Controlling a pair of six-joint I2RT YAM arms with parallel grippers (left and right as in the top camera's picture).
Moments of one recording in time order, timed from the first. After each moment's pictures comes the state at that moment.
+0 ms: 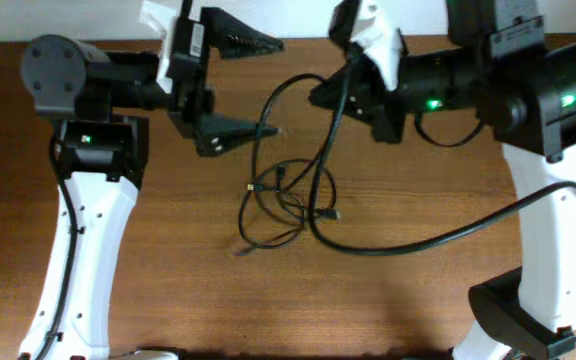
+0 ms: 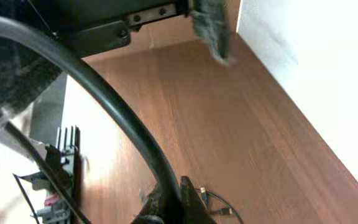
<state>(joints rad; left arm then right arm) -0.07 1.48 1.54 0.49 1.56 -0.43 0.35 1.86 2.63 -1.49 -0.85 -0.51</state>
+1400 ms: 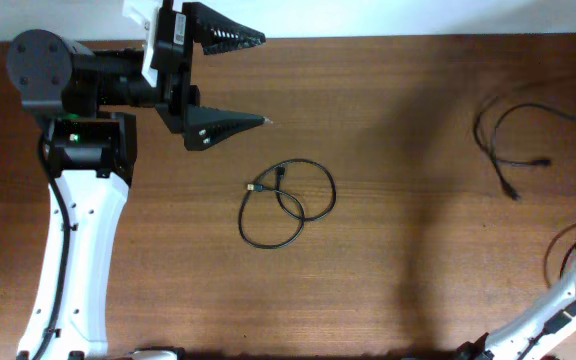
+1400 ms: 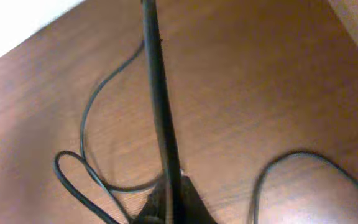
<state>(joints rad) -0.02 1.48 1.54 0.47 1.56 -0.43 -0.75 2.35 2.60 -1.34 -0.34 -0.15</state>
